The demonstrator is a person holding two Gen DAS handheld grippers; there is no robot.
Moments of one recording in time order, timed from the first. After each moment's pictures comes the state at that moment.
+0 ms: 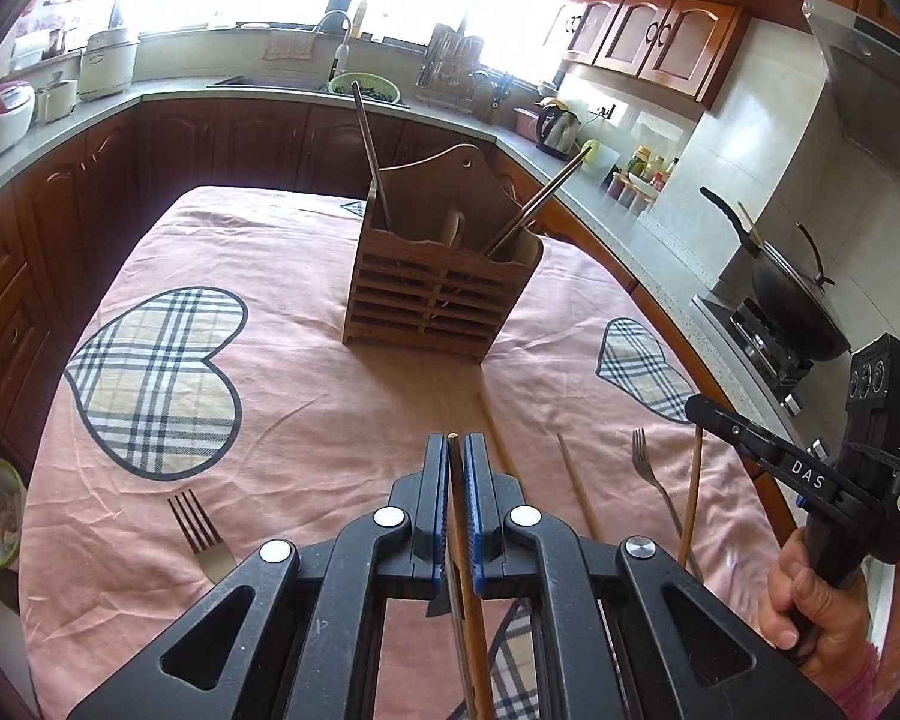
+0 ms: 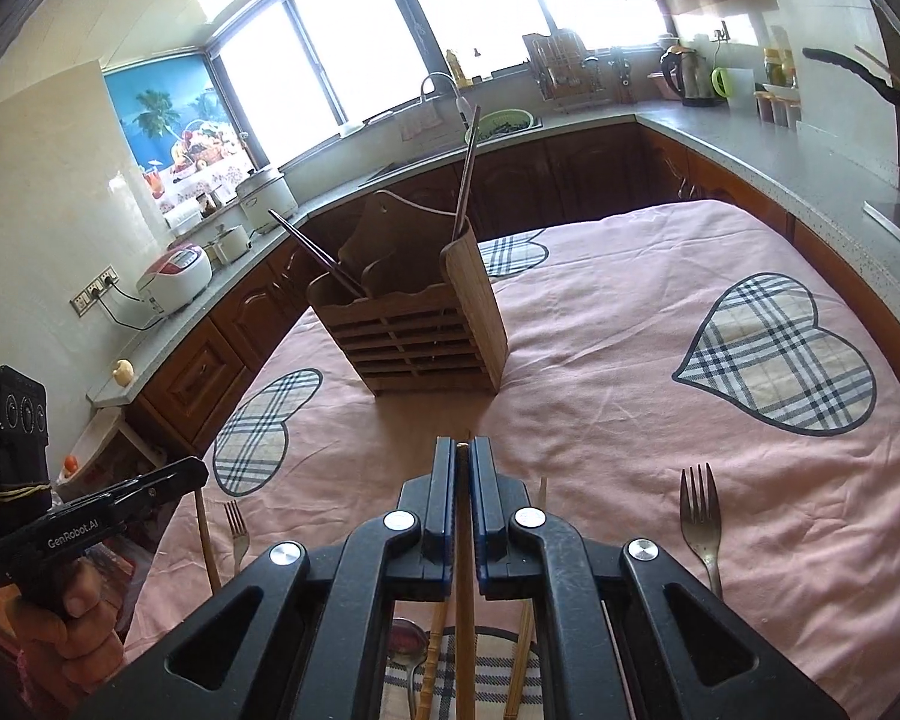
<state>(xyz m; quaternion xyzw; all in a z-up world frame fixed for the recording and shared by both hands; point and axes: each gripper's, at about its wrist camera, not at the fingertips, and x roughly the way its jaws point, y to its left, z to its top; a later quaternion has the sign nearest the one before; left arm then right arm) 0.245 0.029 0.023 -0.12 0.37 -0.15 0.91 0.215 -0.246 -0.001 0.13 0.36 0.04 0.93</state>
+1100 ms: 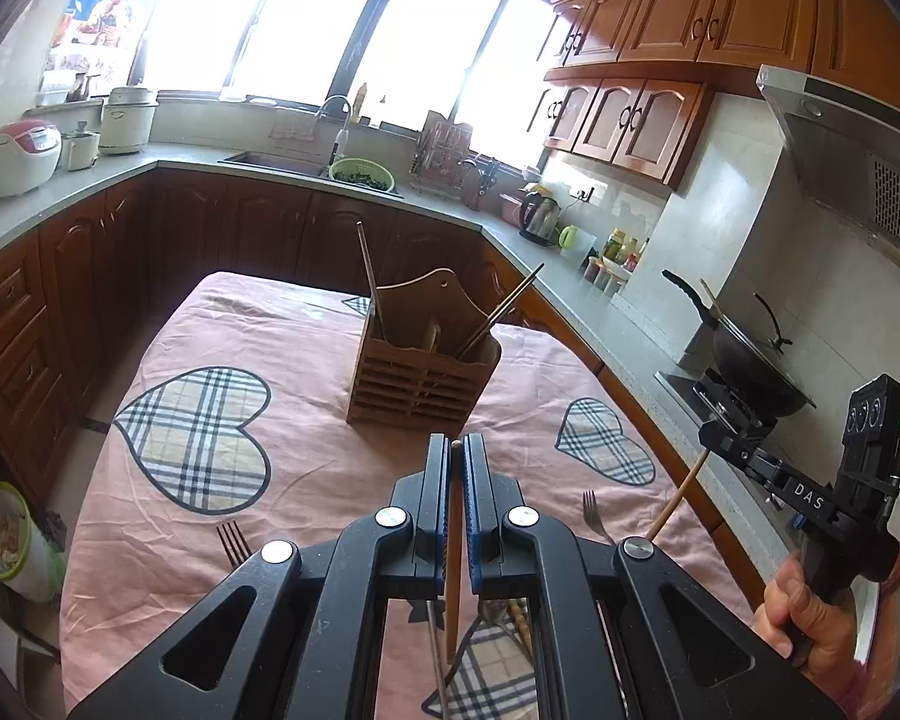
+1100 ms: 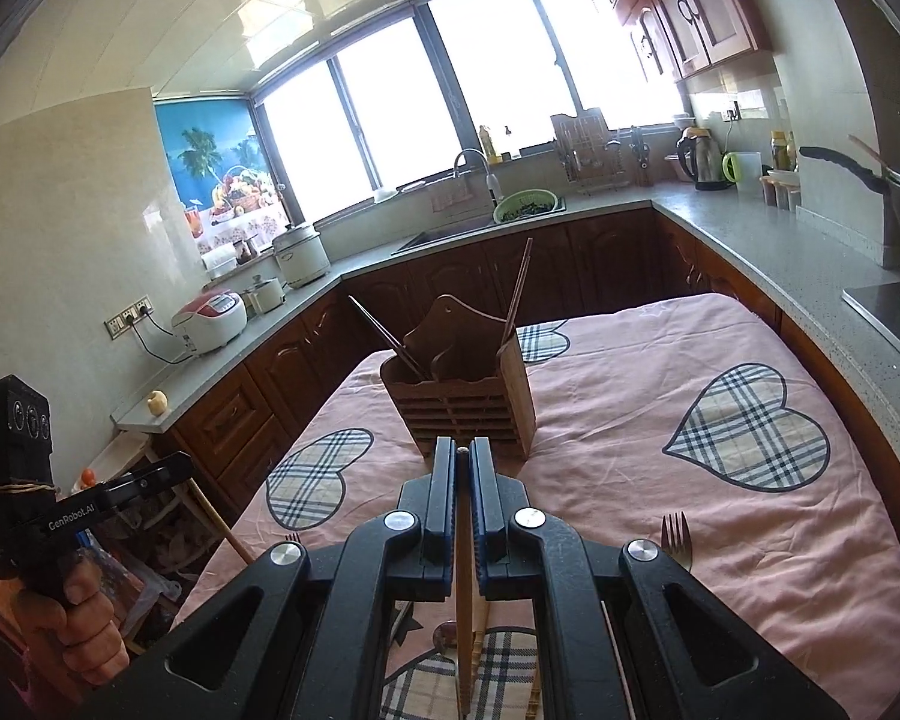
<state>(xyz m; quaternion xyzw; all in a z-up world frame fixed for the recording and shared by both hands) 0.168 0.068 0.081 -0.14 0.28 -0.15 0.94 0.160 -0.229 0.069 0.10 0.27 0.05 0.96</state>
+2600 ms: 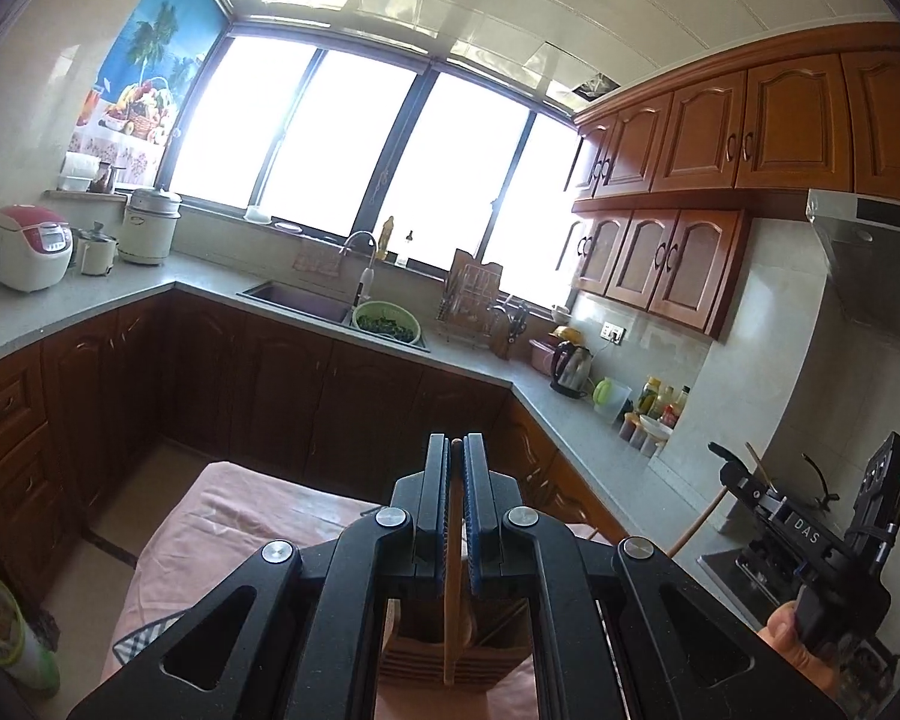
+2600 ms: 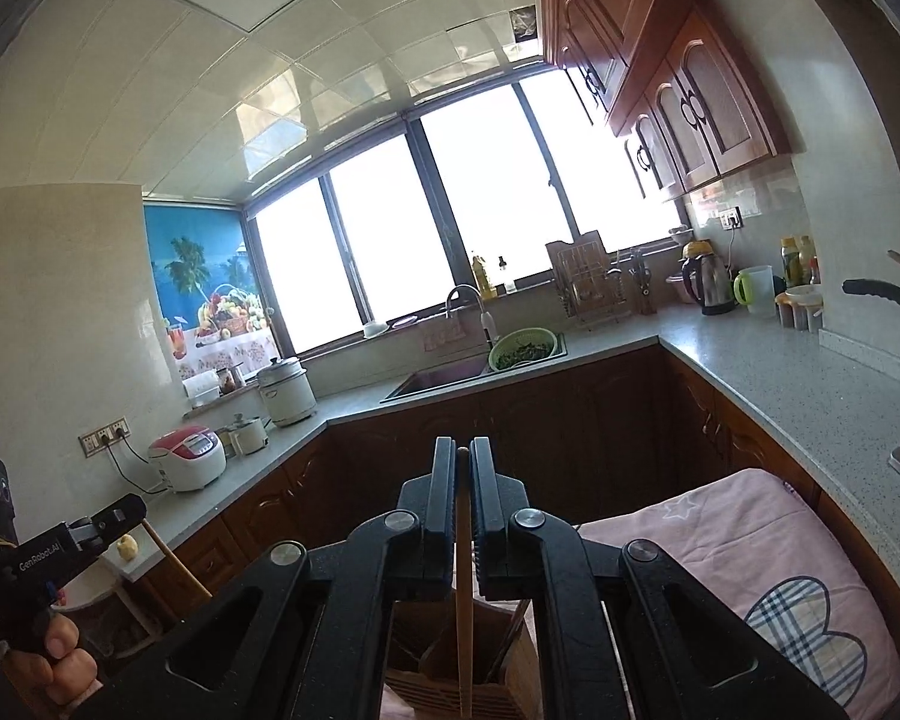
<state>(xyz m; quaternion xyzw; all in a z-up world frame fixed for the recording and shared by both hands) 0.326 0.079 0.105 -0.16 0.13 -0.10 0.97 0.313 -0.244 0.149 0.12 0.12 0.02 0.99</state>
